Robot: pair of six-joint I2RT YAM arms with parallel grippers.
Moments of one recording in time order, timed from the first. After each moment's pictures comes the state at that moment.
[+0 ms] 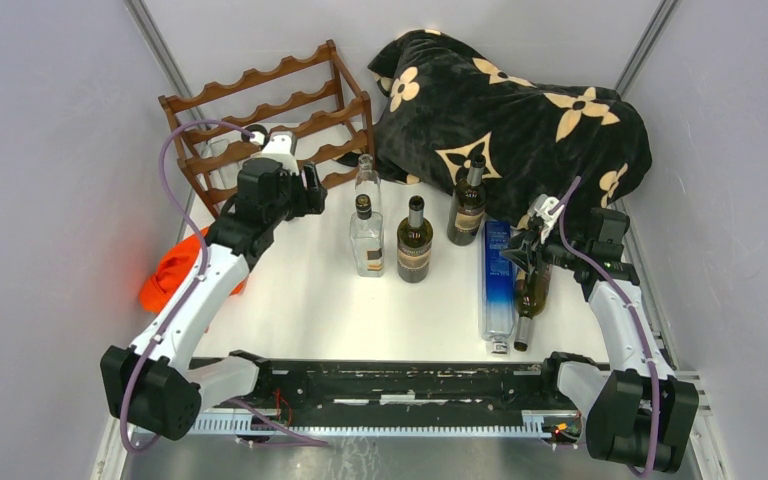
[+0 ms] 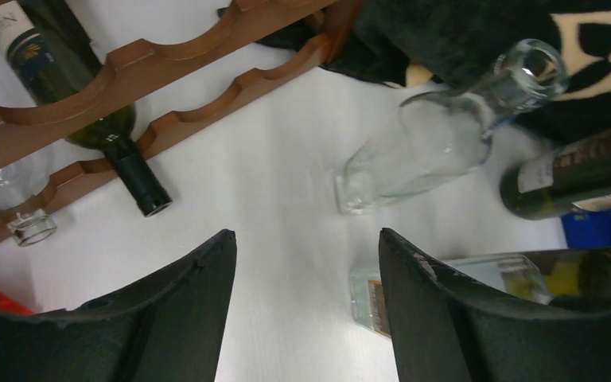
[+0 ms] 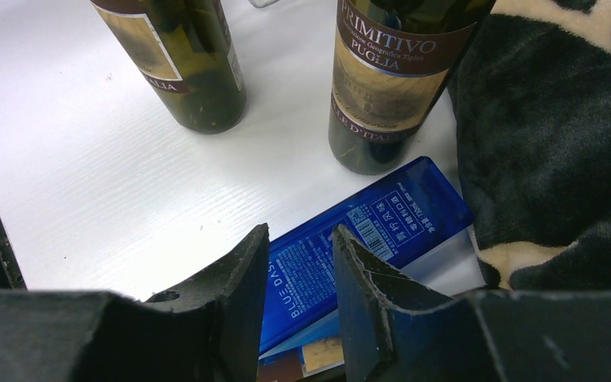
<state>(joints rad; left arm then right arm) -0.31 1.16 1.02 -0.30 -0.07 -0.23 -0.19 1.01 0.62 -0.31 -1.04 -0.63</state>
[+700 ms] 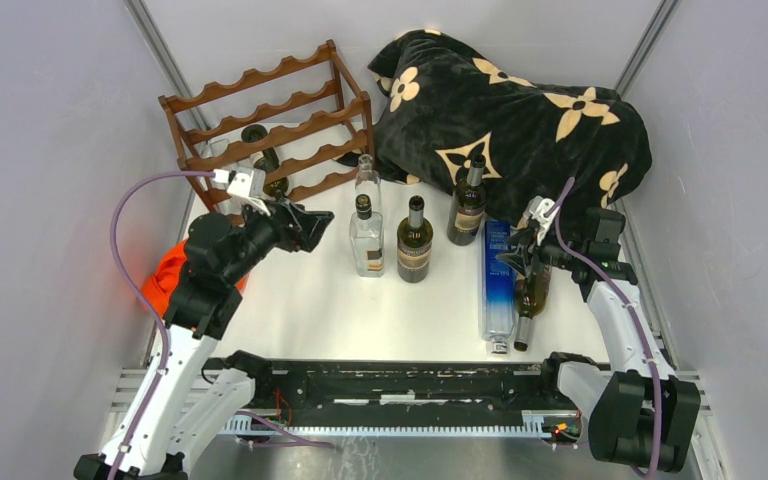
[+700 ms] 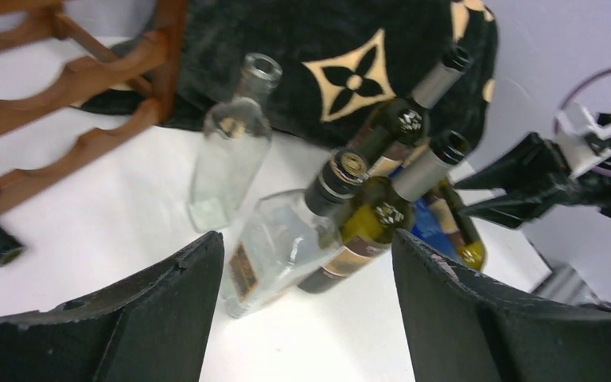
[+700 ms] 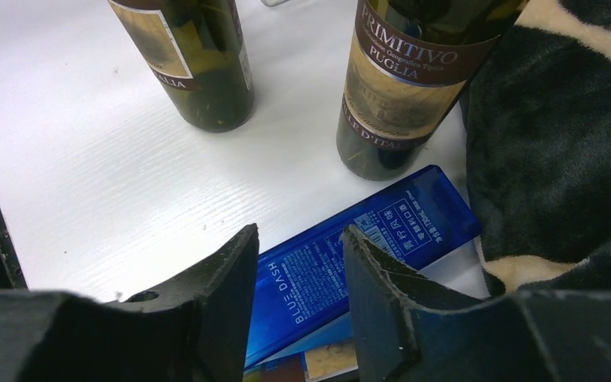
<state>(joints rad) -0.31 0.71 0.86 -0.23 0.25 -0.36 -0.16 1.01 0.62 -0.32 -1.03 -0.66</state>
